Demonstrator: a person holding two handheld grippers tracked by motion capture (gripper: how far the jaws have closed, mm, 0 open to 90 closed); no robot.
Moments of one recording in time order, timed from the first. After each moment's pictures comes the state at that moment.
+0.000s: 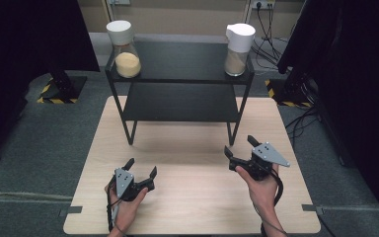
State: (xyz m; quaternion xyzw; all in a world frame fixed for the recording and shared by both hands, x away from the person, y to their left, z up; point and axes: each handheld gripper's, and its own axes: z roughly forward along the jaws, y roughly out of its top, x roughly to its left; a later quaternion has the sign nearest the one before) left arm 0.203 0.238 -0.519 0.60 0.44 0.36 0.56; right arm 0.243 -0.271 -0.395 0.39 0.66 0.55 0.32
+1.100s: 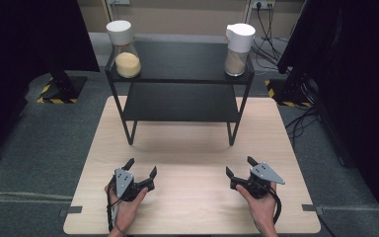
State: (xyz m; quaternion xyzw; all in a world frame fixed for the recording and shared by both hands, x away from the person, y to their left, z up) left arm 0.203 0.238 -0.519 0.60 0.44 0.36 0.56; right arm 0.226 -0.283 -0.448 0.42 0.69 0.51 0.30
